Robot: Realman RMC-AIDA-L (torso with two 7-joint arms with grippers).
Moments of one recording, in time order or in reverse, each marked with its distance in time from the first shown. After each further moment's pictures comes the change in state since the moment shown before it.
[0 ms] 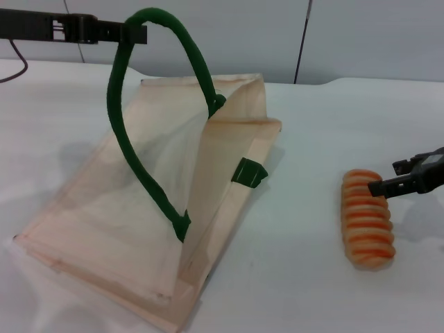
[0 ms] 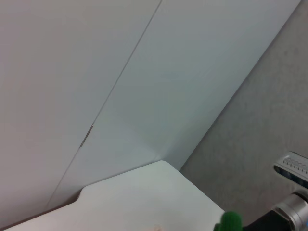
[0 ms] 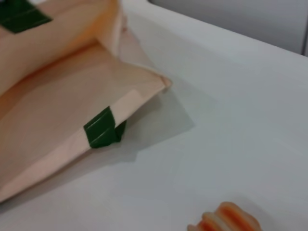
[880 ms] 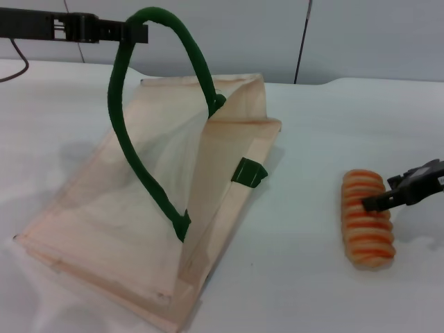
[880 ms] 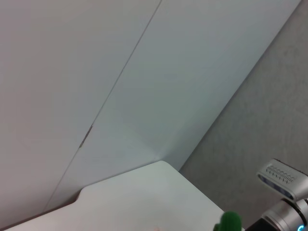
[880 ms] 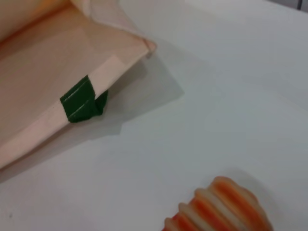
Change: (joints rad) left arm -0.003 -0.001 0.000 0.000 0.000 -0.001 -0.003; right arm 0.072 0.005 -0.007 0.114 -0.134 -0.083 0.060
